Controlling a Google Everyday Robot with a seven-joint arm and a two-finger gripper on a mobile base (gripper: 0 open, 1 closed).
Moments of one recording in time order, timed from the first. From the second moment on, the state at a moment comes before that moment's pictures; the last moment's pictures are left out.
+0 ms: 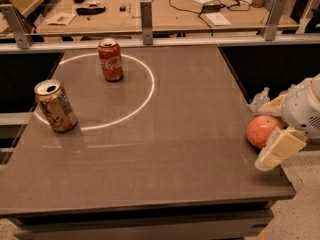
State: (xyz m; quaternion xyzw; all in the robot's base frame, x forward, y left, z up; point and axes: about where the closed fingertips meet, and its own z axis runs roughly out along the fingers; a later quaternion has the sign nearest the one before) arm 0.440 -0.241 0.855 -0.56 0.80 0.08 0.20
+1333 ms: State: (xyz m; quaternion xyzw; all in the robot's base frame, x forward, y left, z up) arm 0.455 -0.231 0.951 -0.57 0.73 0.10 0.37
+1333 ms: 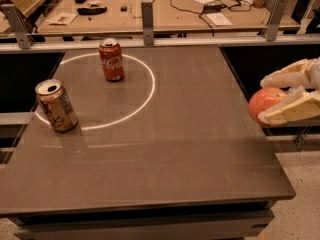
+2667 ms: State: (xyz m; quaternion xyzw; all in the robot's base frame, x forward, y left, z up) arm 0.529 -0.165 0.925 -0.48 0.71 0.27 0.44
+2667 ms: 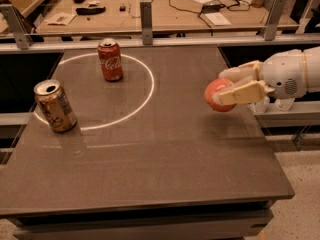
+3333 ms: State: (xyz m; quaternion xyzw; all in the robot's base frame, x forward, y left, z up) arm 0.575 -0.122 0.896 -0.47 0.70 0.30 0.45
